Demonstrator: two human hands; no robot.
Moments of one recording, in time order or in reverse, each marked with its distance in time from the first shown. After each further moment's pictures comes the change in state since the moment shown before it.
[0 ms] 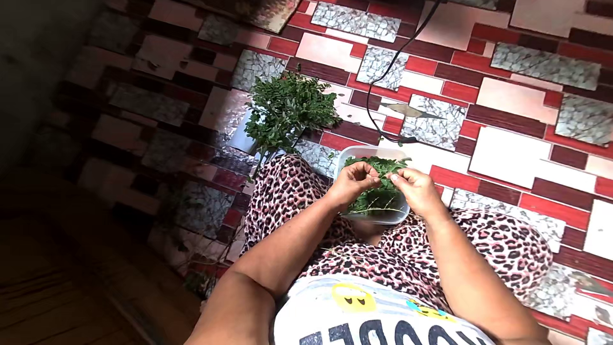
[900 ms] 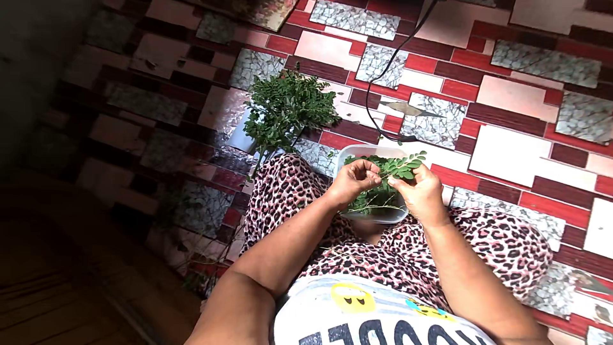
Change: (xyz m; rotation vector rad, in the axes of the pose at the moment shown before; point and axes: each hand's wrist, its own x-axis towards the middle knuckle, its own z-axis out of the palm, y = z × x) left_hand 0.004 0.000 -0.001 -0.013 -0.011 0.018; right_hand -0.011 -0.009 0.010 0.142 0.180 -0.256
